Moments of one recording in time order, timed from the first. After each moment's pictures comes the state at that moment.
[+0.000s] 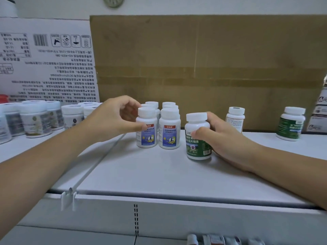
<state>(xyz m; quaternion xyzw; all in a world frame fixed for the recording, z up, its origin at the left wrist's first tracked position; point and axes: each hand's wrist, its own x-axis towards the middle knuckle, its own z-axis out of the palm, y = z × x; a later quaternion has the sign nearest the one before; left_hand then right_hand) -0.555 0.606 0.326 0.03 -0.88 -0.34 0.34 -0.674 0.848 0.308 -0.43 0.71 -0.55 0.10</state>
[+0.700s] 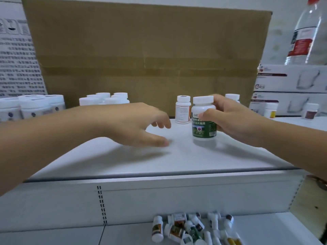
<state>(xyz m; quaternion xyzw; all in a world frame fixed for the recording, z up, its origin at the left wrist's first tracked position) -0.601 0.763 0.350 -0.10 -0.99 0.05 0.06 -0.726 0.974 0.326 -0.37 0.76 -0.53 0.07</state>
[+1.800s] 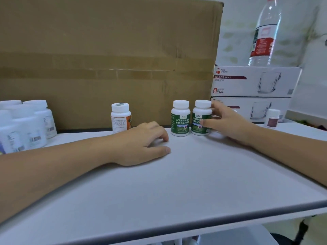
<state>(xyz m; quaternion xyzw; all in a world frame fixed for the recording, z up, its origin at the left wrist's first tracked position) -0.766 0.851 0.302 -0.13 -0.99 -0.06 0.08 -0.914 1.080 0.309 -0.31 0.81 -0.50 -0.01</state>
